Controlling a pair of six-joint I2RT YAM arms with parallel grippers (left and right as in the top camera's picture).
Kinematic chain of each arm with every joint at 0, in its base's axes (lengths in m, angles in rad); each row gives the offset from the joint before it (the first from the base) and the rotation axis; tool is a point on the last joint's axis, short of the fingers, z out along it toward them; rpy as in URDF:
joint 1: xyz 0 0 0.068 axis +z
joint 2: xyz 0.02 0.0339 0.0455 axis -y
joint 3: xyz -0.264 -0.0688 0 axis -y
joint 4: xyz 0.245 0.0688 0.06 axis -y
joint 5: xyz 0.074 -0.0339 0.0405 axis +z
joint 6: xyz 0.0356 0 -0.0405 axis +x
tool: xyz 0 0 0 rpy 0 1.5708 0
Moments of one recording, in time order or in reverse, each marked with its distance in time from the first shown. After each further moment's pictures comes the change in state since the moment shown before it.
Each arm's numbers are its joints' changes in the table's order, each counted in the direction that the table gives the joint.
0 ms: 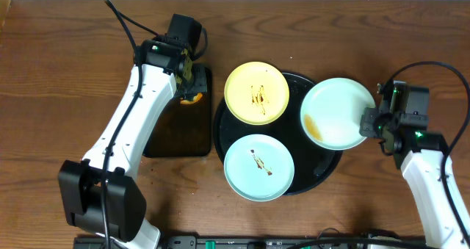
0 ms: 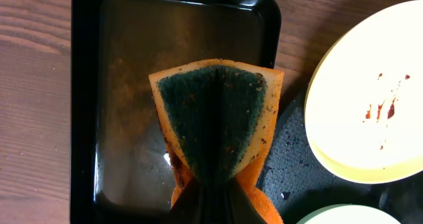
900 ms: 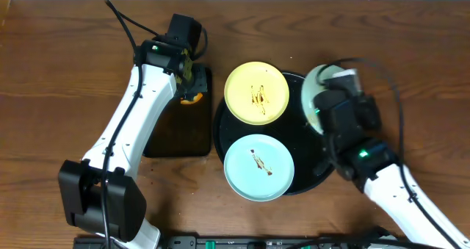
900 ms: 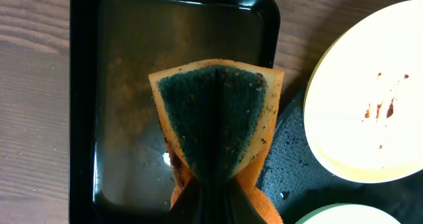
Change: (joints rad) left arm 0.000 0.000 0.000 0.000 -0.003 0.000; right arm 0.563 0.049 0.032 0.103 -0.809 -0.135
